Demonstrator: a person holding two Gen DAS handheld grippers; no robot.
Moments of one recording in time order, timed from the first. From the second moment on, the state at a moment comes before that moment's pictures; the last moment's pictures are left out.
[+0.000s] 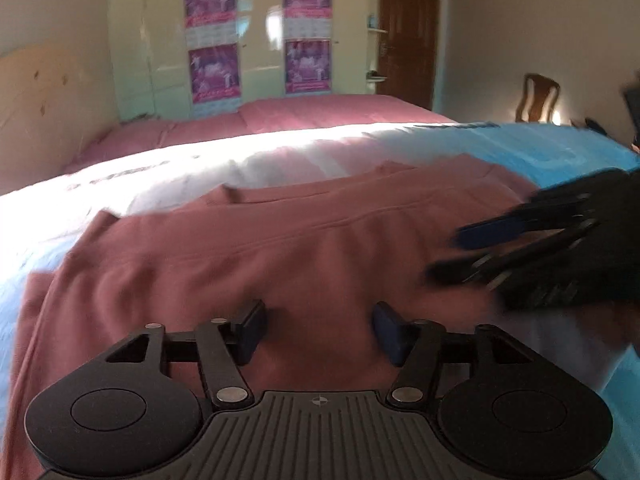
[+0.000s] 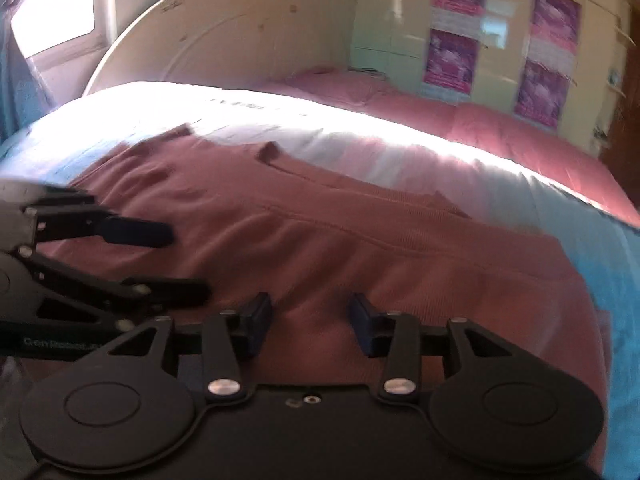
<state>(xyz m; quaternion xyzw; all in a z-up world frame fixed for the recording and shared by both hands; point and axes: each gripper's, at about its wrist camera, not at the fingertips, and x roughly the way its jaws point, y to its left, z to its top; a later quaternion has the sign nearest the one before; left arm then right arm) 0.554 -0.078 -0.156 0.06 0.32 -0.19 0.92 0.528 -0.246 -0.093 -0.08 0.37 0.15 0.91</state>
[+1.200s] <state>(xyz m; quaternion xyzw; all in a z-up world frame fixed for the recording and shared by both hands) 0.459 -0.033 -0.156 0.06 0.33 -0.11 0.94 0.435 -0.257 -0.098 -0.09 0.39 0.05 0.92</state>
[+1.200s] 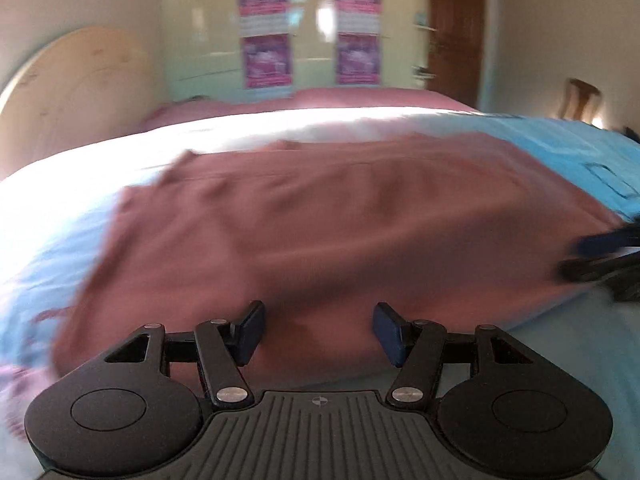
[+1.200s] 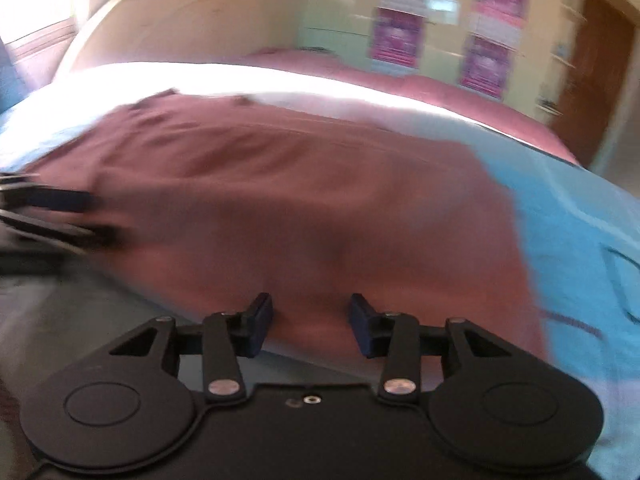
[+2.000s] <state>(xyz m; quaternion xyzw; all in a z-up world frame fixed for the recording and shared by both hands) 0.462 0.042 -0.163 0.03 0.36 -0.01 0.93 0.423 -0.327 -0.098 -0.07 0.42 -0.04 0.90</state>
